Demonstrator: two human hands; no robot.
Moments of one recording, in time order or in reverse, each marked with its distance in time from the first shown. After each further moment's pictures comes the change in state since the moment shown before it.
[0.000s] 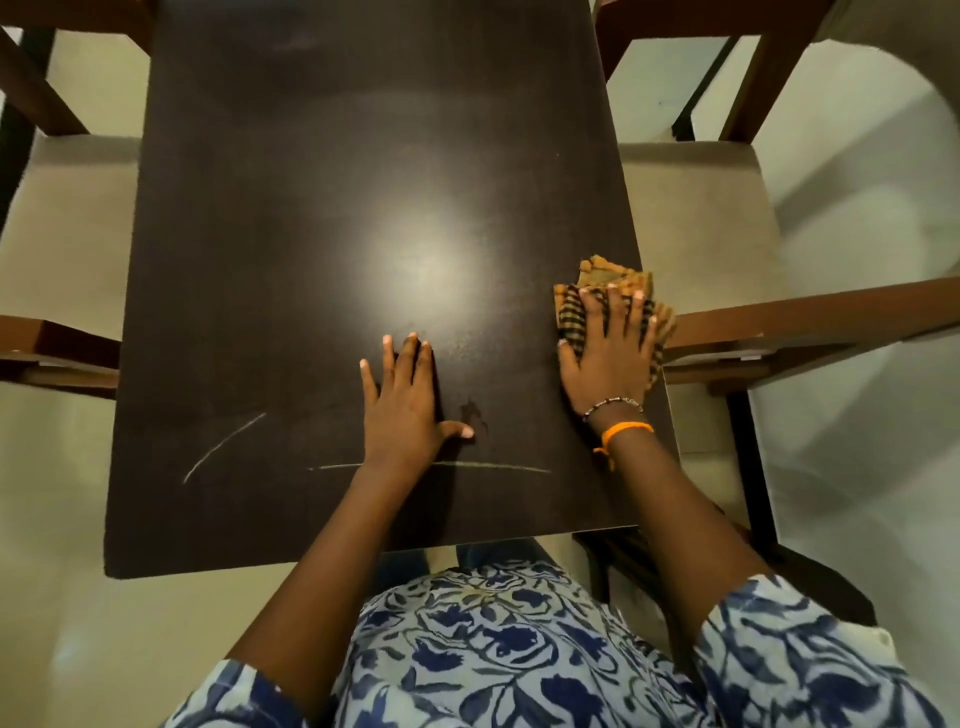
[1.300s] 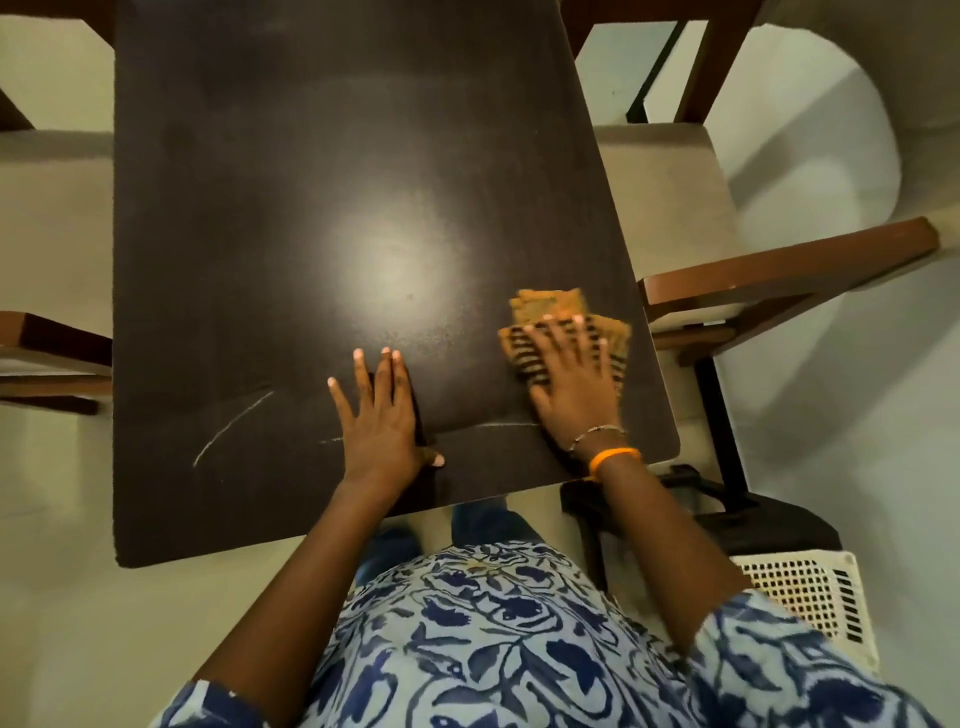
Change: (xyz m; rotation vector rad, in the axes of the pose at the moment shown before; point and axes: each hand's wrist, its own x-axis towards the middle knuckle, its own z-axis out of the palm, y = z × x) left_hand -0.048 -0.043 0.013 0.088 -0.092 0.037; right_hand -0.083 -0.018 0.004 0.006 -0.122 -0.181
